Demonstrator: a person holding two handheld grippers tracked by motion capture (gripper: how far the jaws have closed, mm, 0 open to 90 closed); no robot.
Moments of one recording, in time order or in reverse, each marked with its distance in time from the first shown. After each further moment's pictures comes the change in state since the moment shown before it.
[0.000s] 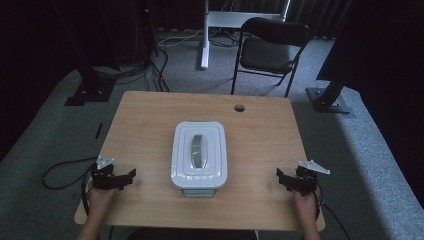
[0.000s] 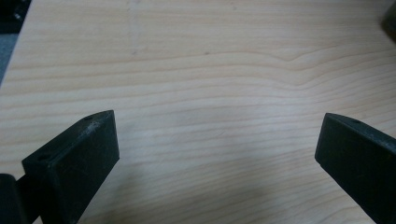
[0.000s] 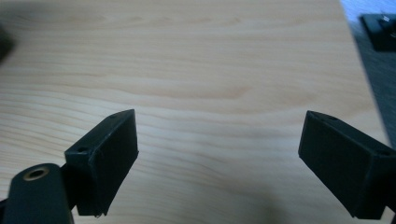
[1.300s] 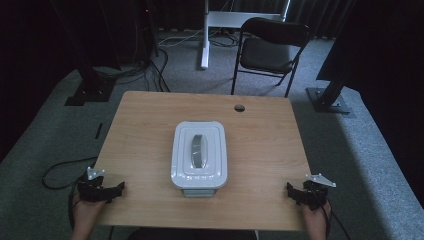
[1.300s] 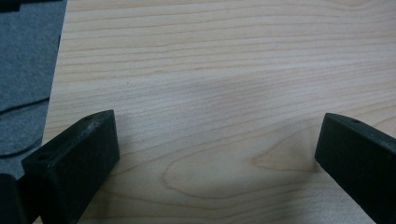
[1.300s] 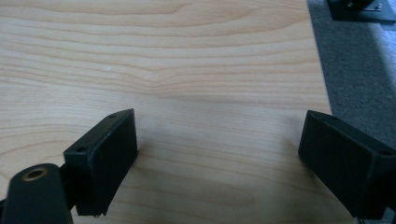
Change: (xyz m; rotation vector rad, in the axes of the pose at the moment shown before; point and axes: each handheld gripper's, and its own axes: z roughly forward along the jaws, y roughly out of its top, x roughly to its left) left arm 0.016 -0.030 -0.022 0.104 0.078 0.035; right arm -0.021 -0.040 -0.013 0.092 -0.129 -0.009
